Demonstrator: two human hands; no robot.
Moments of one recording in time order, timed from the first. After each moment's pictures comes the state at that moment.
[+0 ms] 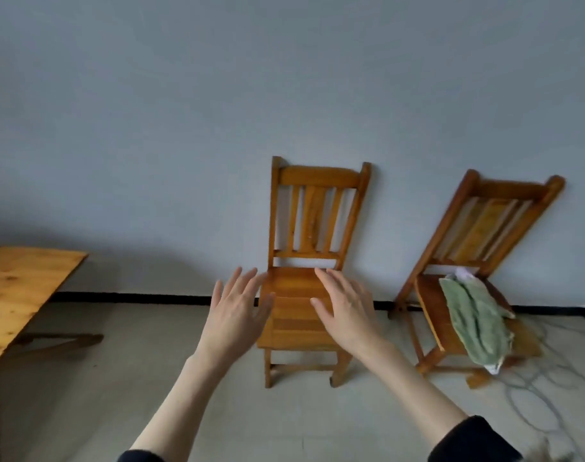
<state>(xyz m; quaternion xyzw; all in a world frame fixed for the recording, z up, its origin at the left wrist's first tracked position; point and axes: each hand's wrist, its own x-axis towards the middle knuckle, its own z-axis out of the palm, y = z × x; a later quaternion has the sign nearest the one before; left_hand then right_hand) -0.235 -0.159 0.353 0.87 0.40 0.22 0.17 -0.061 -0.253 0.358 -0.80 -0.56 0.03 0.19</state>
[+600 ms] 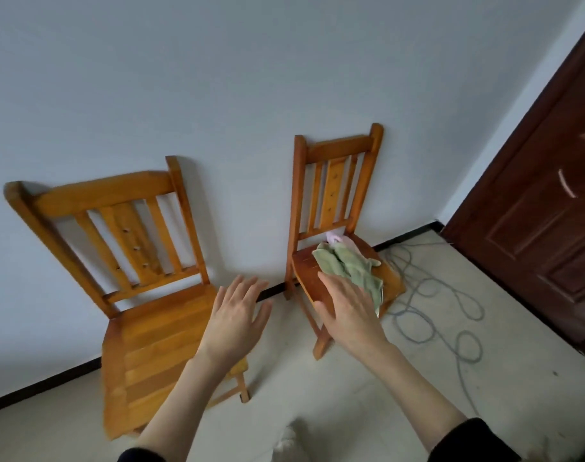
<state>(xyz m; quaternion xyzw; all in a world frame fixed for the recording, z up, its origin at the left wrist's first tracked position) 0.125 -0.224 0.309 0.96 0.18 0.09 0.22 0.238 -0.397 0.316 -0.92 -0.36 0.02 0.16</state>
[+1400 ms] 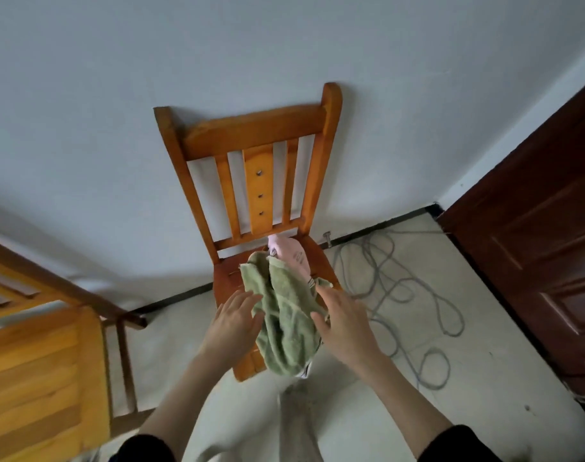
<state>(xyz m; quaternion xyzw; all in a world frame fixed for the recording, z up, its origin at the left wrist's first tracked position) 0.530 -0.301 0.175 0.92 0.21 -0.04 0.31 0.645 -0.474 0.208 -0.91 -0.32 0.19 0.15</state>
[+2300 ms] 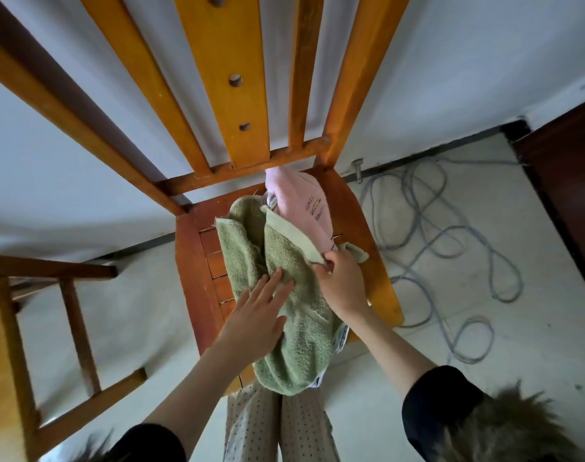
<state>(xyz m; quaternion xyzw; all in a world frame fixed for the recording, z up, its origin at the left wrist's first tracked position) 0.625 -0.298 -0.079 0.92 0.14 -0.25 0.27 0.769 -0.398 -0.070 -0.90 -0.18 0.30 0.27</state>
